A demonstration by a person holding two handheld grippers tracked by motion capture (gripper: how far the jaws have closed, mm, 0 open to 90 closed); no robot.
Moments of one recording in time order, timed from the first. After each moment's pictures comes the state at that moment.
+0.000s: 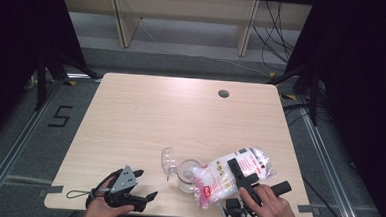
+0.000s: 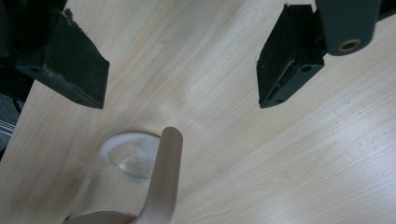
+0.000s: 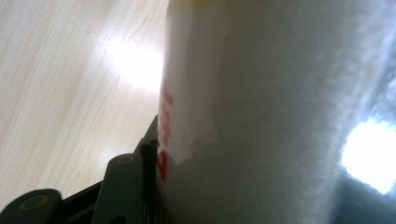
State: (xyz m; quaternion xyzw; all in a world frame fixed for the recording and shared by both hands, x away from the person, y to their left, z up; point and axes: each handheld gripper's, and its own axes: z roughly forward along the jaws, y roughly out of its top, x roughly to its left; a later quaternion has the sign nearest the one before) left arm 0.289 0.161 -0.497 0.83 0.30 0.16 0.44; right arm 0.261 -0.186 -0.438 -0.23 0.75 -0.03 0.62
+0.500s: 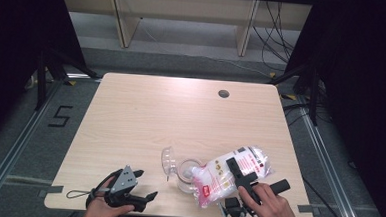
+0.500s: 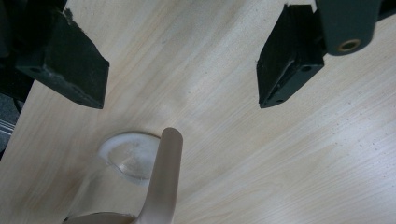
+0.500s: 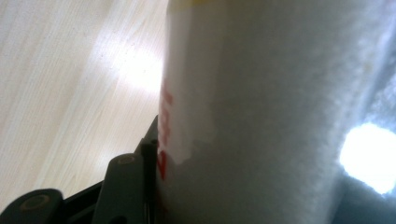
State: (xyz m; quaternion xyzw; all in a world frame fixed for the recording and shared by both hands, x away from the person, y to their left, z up) left arm 0.288 0.159 -0.498 0.82 0.32 0.15 0.45; right arm 0.263 -0.185 -0.438 -0.23 0.75 -0.03 0.62
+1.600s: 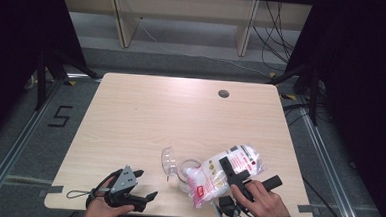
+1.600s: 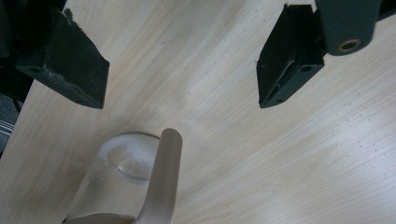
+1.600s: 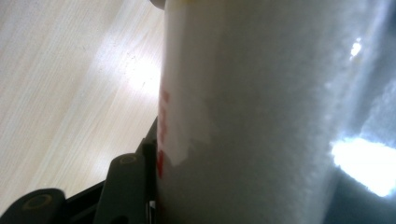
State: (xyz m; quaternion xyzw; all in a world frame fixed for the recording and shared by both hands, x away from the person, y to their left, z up) left arm 0.288 0.159 -0.498 0.82 0.32 0.15 0.45; right arm 0.268 -0.172 -0.440 -0.26 0.74 -0.04 0.62
